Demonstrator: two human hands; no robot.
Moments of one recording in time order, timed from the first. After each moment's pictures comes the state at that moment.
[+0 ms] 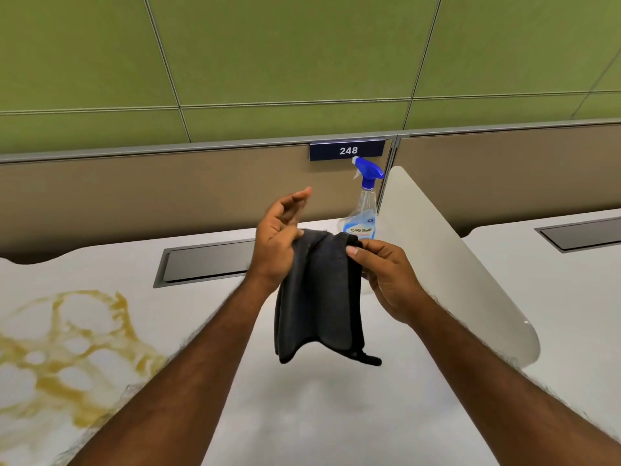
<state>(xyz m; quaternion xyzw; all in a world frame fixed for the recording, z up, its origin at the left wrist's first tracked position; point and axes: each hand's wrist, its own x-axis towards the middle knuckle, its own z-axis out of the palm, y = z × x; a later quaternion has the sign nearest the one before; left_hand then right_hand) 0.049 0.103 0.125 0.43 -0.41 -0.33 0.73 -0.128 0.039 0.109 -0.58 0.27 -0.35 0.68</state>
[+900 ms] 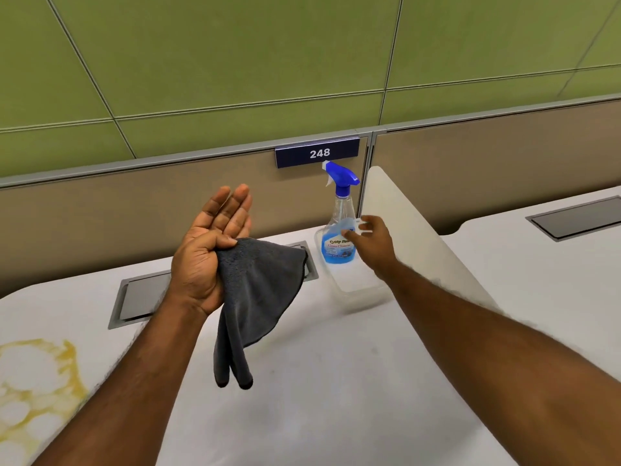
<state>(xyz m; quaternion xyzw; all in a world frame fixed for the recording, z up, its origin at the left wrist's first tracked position) 0.088 0.070 0.133 0.34 -0.24 -0.44 0.79 -0.096 -0.136 0.036 -0.62 0.52 -0.34 0.48</state>
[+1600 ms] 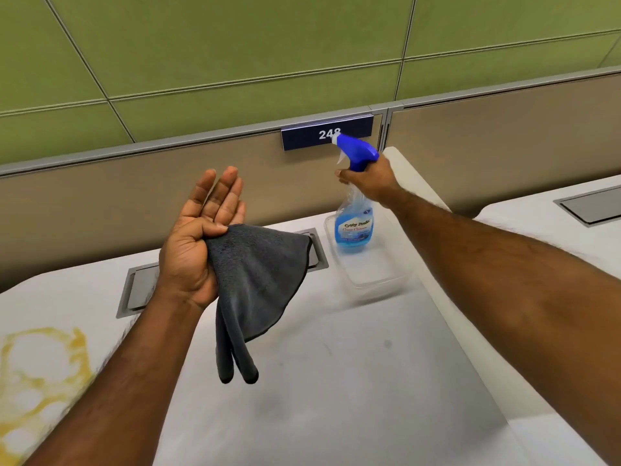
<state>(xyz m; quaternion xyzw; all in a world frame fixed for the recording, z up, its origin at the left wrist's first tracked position) 0.106 0.065 0.126 0.31 -0.29 -0.45 0.79 -0.047 -0.217 0.080 -0.72 0.41 -0.34 0.44</state>
